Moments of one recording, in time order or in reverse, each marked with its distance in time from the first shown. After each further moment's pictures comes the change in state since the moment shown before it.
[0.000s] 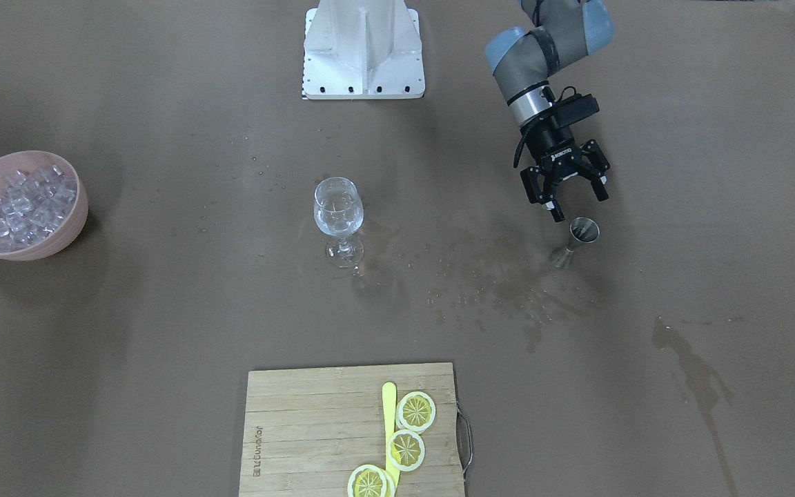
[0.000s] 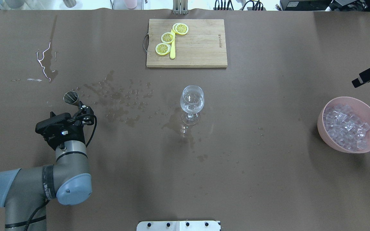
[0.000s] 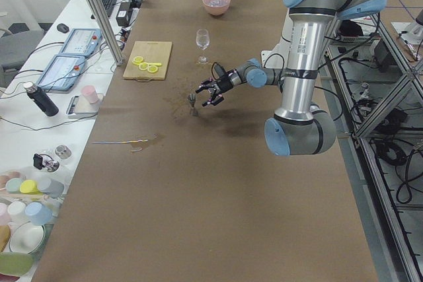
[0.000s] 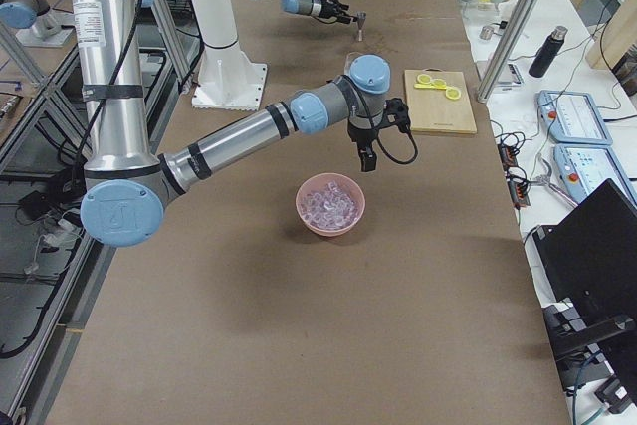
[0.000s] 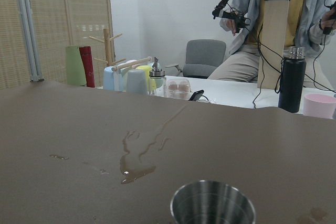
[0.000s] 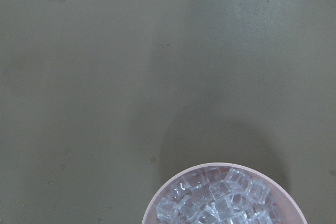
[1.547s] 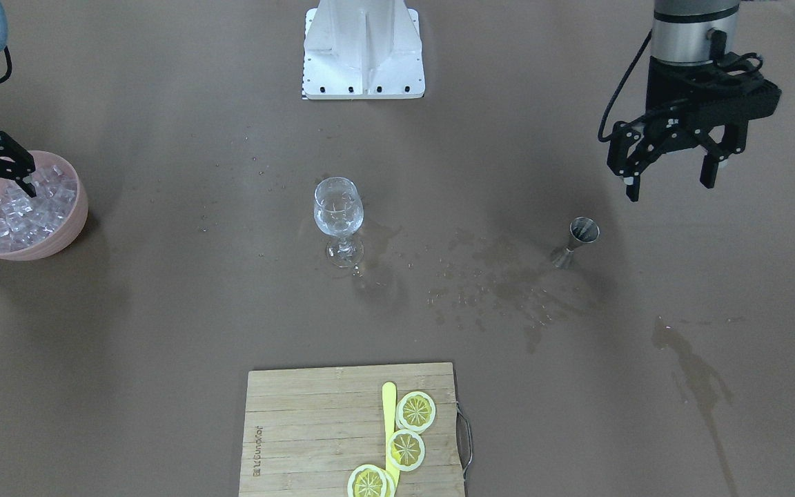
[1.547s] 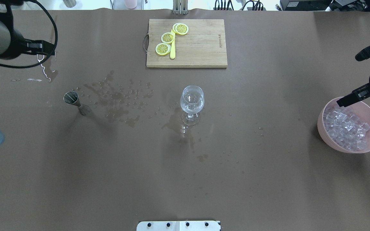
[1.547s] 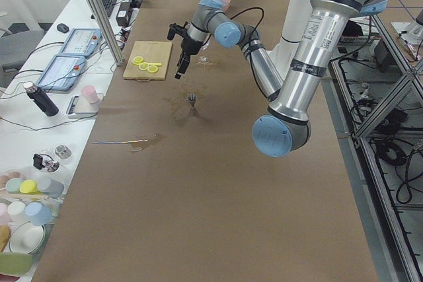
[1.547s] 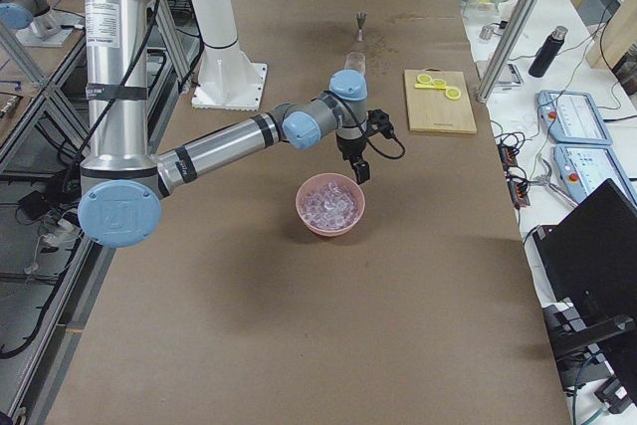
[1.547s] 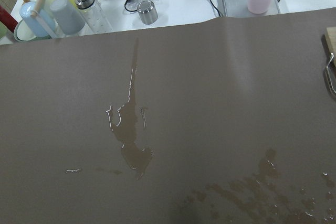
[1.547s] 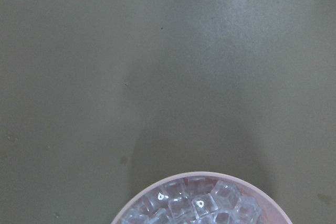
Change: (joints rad) left arm -0.707 -0.203 -0.169 0.011 -1.105 1.140; right arm -0.211 -0.108 -0.011 0.237 -0.288 0.025
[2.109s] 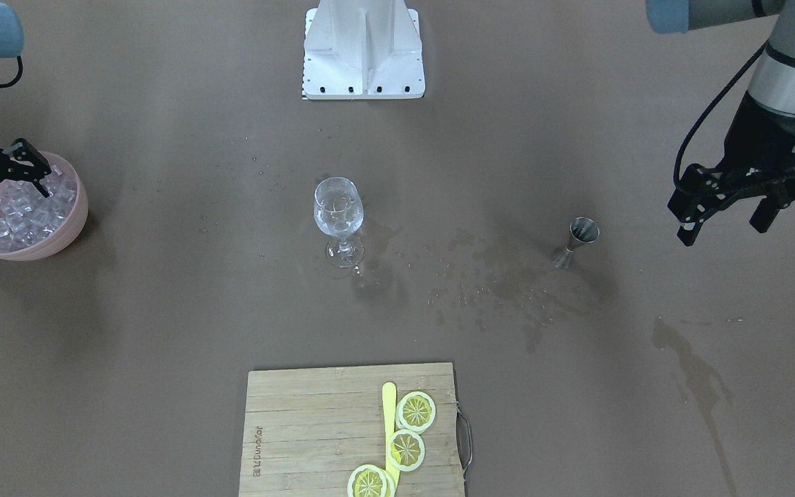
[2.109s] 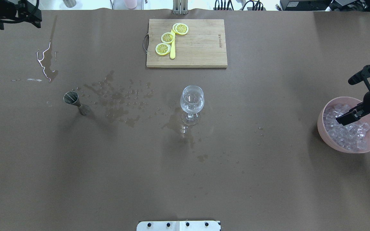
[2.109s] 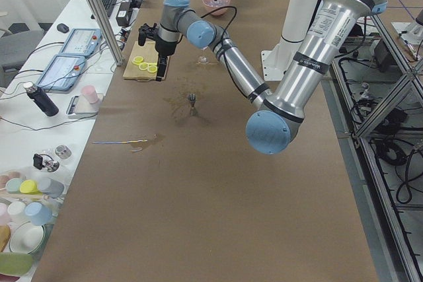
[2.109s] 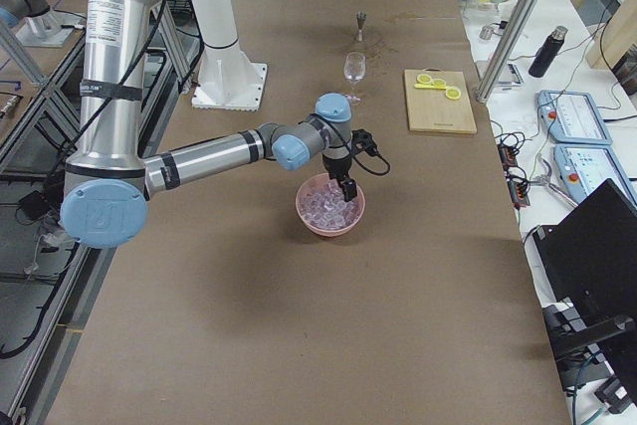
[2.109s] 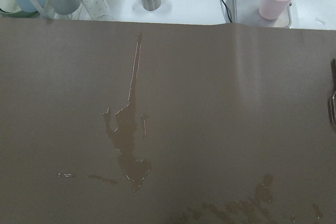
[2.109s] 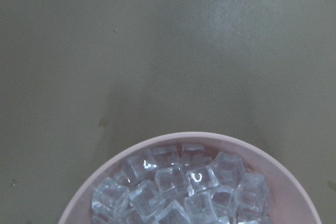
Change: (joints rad) left arm -0.185 -0.079 0.198 -0.097 -0.262 0.034; right arm -0.080 -0.082 -0.049 0.123 -0.047 -0.009
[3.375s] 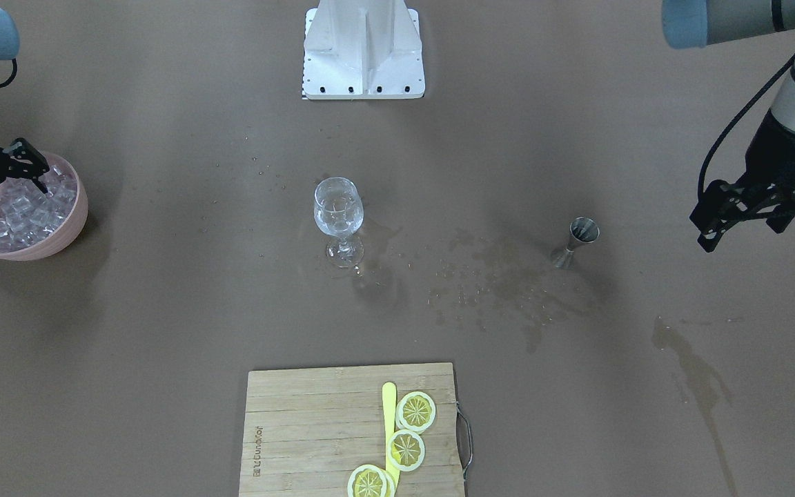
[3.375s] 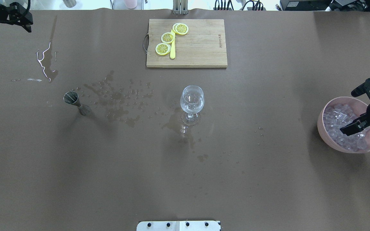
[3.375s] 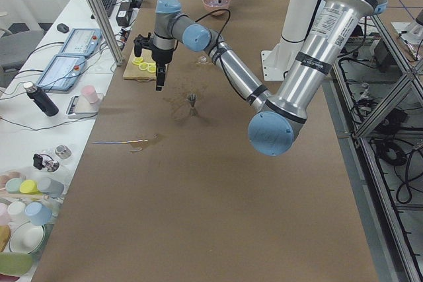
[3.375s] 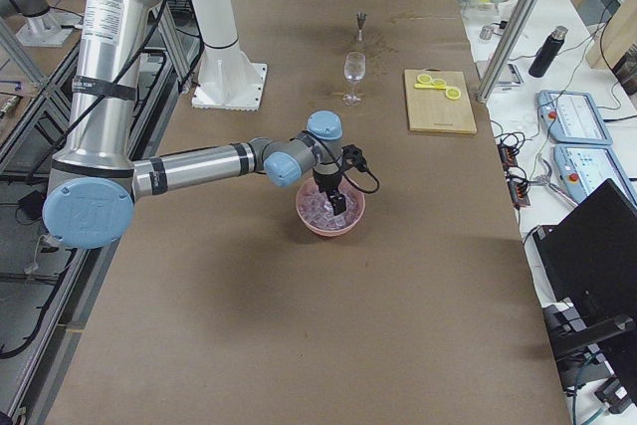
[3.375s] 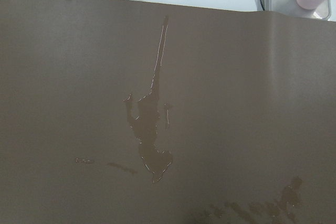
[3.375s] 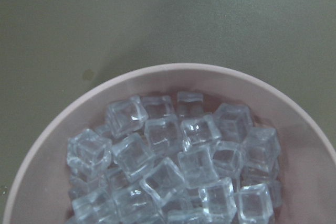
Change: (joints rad) left arm -0.023 0.008 0.026 0.094 -0.034 0.020; right arm -0.025 -0.050 -0.041 0.077 0.005 0.012
